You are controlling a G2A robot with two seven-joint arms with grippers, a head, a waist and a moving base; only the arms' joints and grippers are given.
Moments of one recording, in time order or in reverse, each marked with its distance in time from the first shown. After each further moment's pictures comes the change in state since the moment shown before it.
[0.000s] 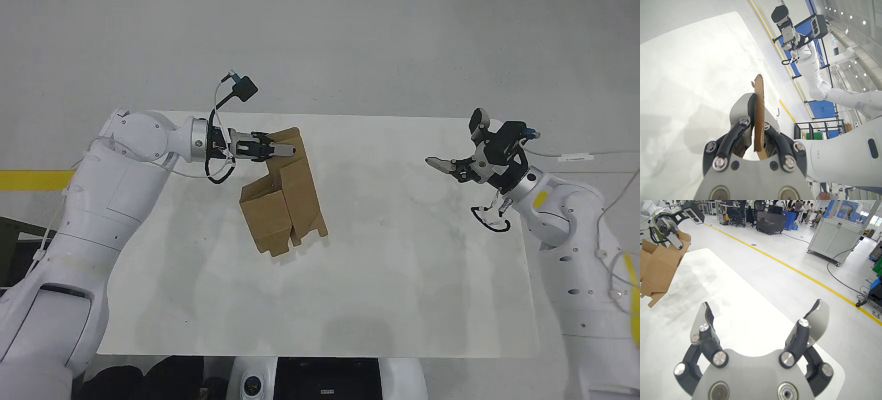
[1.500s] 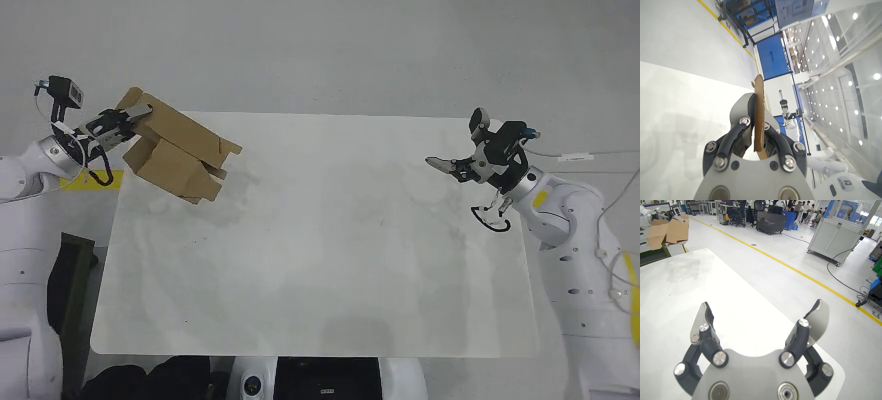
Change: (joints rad) left arm 0.233 0.146 -0.579 0.147 -0.061 0.147 0.075; right arm 0.000 0.000 0.000 0.000 0.000 0.000 0.000
